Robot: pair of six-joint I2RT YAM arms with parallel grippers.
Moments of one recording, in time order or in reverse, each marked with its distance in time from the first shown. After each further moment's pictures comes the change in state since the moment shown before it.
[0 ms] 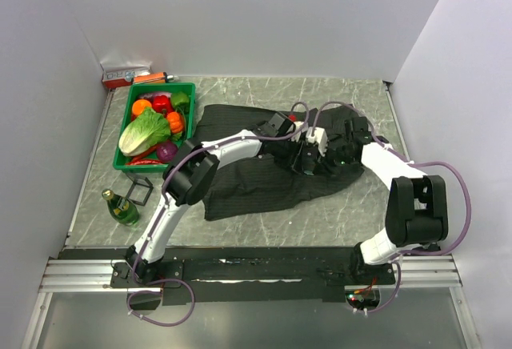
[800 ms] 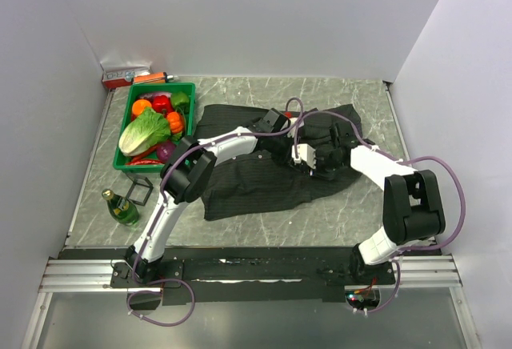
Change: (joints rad) left arm 0.046 0.000 -0.001 0.015 0.072 -0.033; right arm 0.126 0.029 -0.026 0.019 0.180 -0.309
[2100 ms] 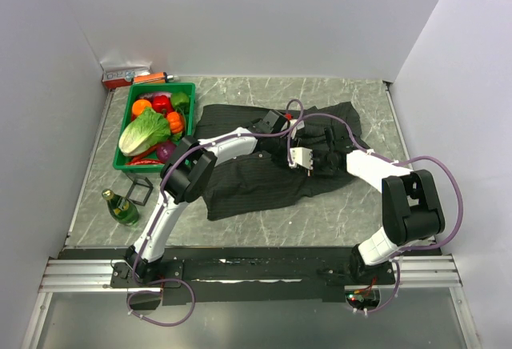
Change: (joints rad) left arm 0.000 0.001 -0.014 0.008 0.042 0.003; right arm 0.047 -0.003 -0.062 0.191 0.180 -0.061
